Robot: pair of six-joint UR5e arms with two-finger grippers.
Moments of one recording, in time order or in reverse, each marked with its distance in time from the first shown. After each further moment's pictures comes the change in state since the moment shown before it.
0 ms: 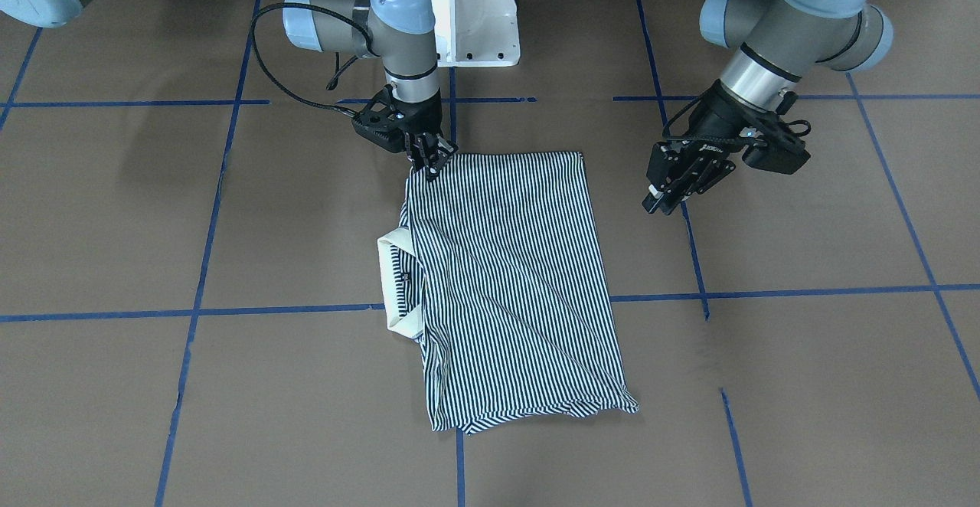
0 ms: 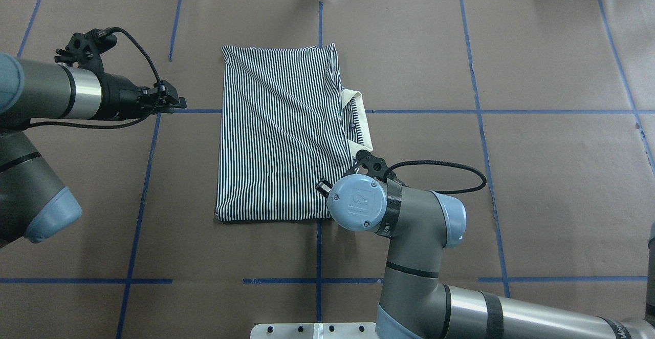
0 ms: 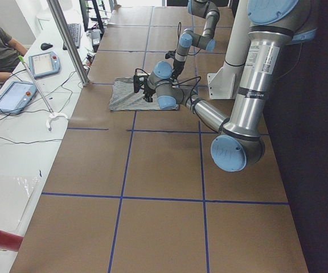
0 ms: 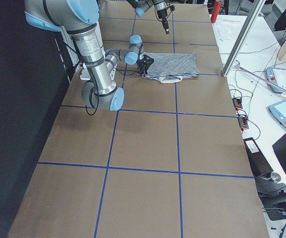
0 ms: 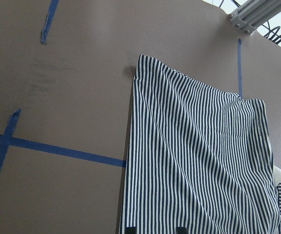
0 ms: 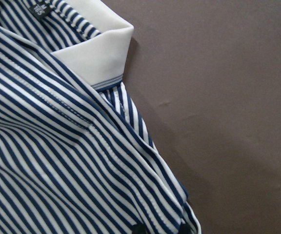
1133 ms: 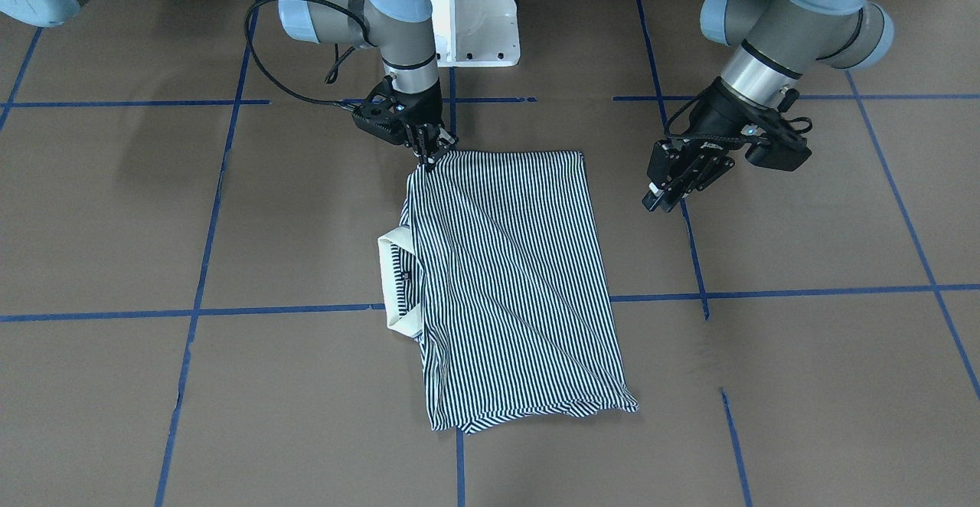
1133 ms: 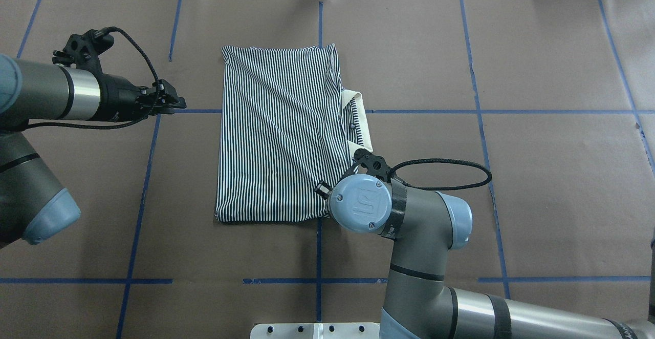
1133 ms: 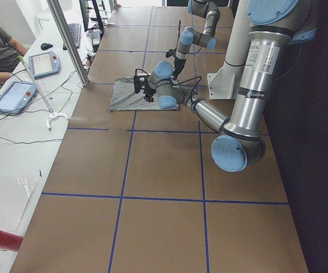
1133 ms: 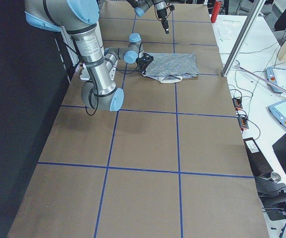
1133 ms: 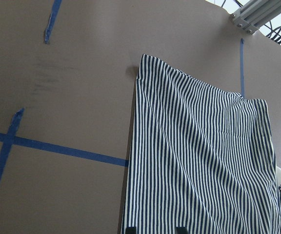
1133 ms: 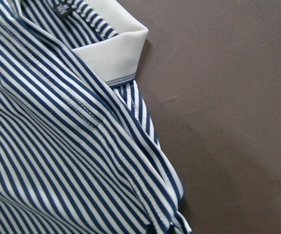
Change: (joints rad) left arm 0.006 0.003 -0.012 -0.001 0.003 -0.081; right arm 0.001 -0.020 0.058 -0.008 0.005 -0.034
